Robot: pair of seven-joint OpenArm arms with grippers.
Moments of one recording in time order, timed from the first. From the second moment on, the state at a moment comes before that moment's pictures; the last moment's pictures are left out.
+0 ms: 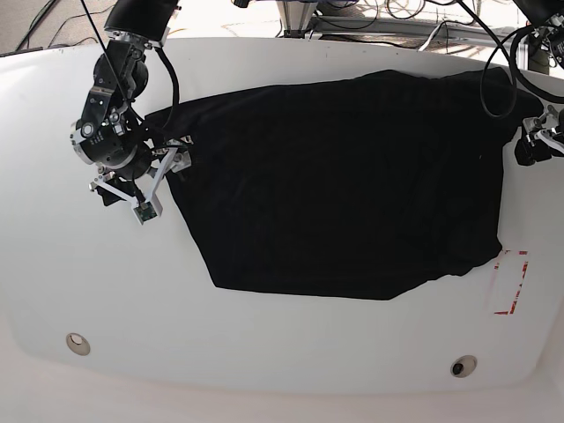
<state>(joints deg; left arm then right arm) 10.9 -27.2 -46.6 103.1 -48.2 -19.0 81.0 -1.9 4.9 19.1 108.3 9.8 37.9 -70.7</state>
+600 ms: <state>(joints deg) -0.8 -30.0 -42.2 102.9 -48.1 -19.0 80.1 -3.1 -8.0 19.1 108.3 9.3 37.8 -70.9</state>
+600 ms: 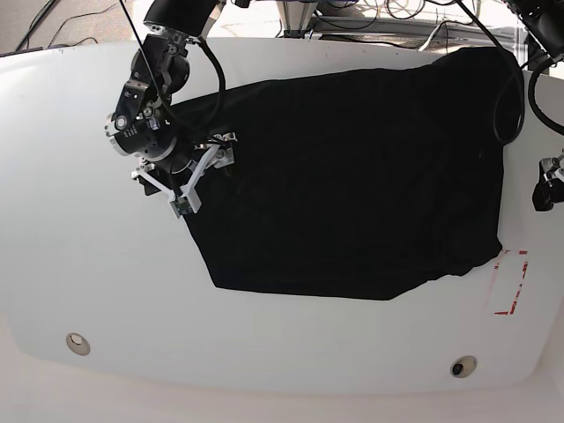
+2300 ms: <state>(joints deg) -12.0 -20.7 -10.9 95.0 -21.5 -19.2 58.6 -18.7 3.6 -14.7 112.9 8.7 39.9 -64.1</state>
